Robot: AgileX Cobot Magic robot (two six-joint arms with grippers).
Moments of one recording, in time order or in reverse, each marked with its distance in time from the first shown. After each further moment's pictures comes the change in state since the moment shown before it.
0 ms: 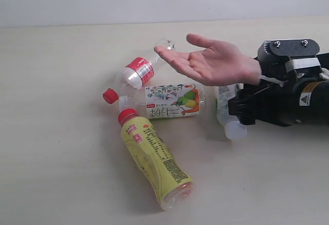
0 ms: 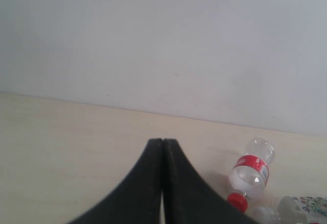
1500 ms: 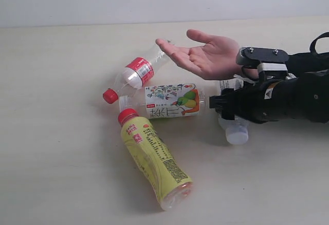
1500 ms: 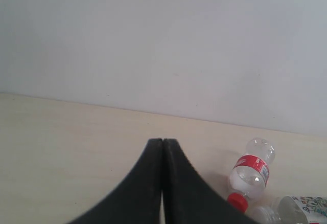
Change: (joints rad) left arm 0.000 0.000 0.000 0.000 0.000 0.002; right arm 0.000 0.298 -0.134 0.130 -0.065 0.001
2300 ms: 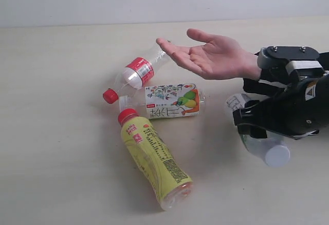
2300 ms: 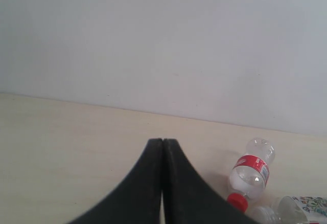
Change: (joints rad) left arm 0.000 0.000 0.000 0.000 0.000 0.000; right arm 0.000 -0.351 0.027 -0.007 0.513 -0.051
